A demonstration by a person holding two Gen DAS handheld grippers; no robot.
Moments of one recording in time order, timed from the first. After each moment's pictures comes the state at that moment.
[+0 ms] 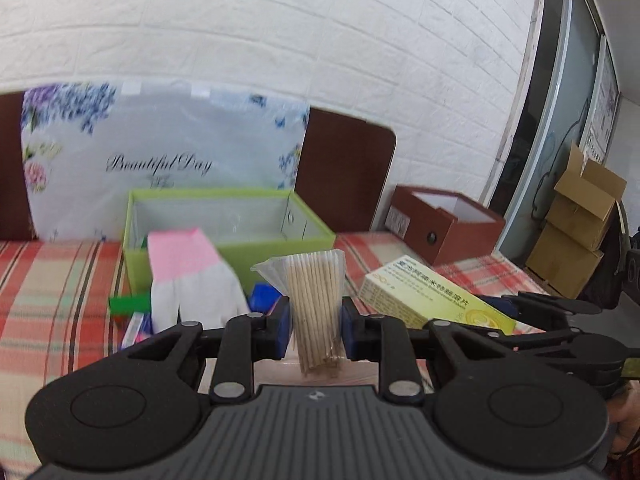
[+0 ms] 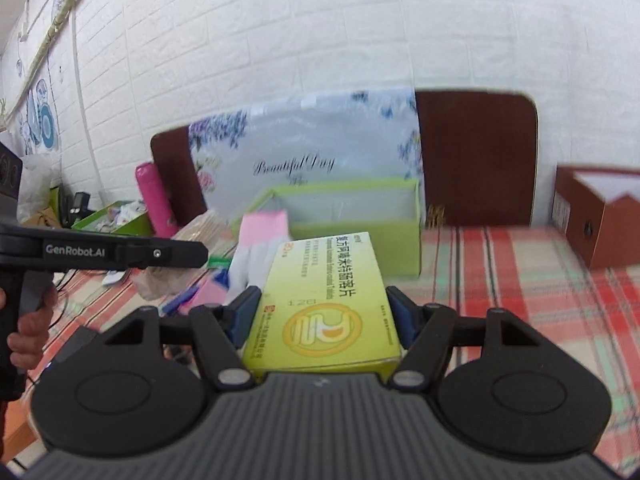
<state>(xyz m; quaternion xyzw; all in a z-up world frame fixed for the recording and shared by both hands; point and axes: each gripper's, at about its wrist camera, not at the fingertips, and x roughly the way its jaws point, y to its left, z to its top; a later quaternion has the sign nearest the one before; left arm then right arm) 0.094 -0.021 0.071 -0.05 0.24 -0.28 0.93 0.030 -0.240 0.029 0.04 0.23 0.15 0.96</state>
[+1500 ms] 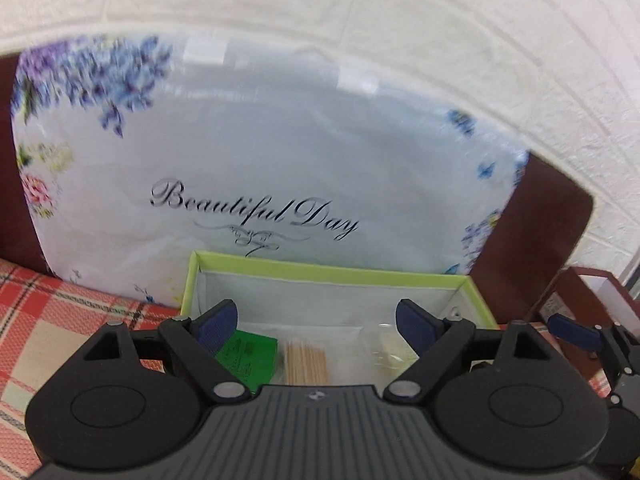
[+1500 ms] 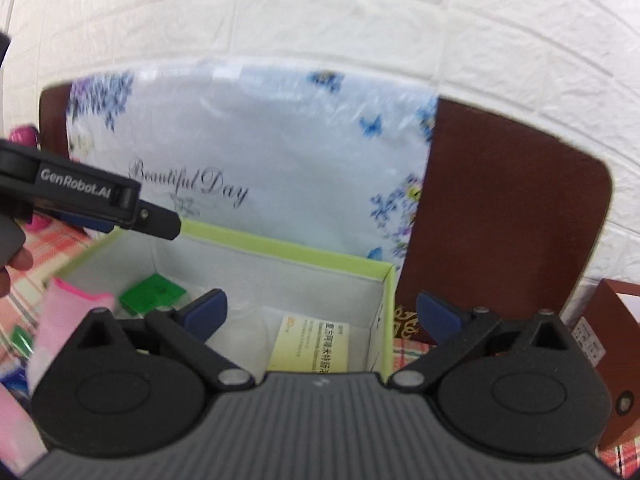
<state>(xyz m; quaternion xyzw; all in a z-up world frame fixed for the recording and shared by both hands) 0.319 -0.022 0.057 -0.09 0.29 -0.13 0.95 0.271 -0.208 -0.012 -0.07 0.23 0.09 0.97</state>
